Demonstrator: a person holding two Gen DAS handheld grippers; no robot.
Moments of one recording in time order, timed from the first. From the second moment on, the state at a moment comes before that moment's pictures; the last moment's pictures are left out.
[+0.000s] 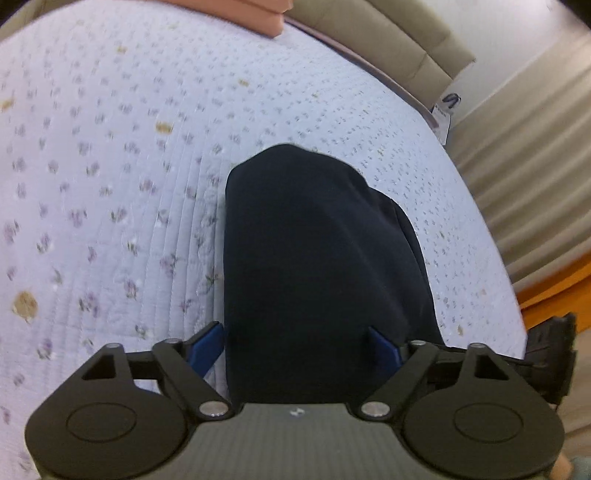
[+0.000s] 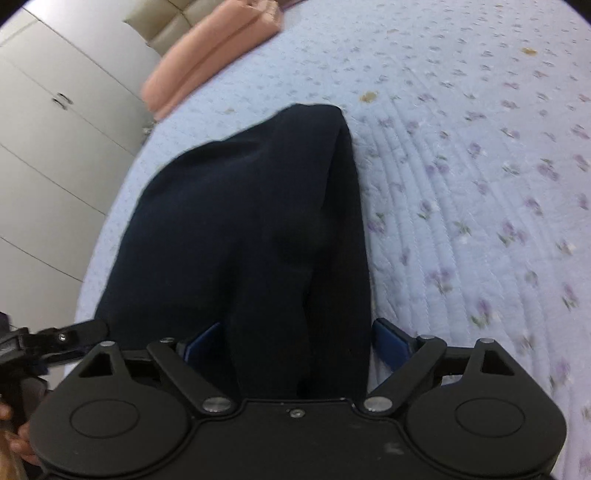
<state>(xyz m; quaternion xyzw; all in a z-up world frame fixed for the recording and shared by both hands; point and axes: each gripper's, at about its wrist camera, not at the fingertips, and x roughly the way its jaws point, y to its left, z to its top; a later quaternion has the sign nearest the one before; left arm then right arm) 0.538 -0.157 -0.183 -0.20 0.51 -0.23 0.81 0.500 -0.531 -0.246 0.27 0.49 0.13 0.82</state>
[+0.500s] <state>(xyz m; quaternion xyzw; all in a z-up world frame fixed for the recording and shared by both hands) 0.554 -0.147 -0.213 -0.28 0.51 -0.28 0.76 0.479 -0.513 -0.228 0.29 0.45 0.17 0.83</state>
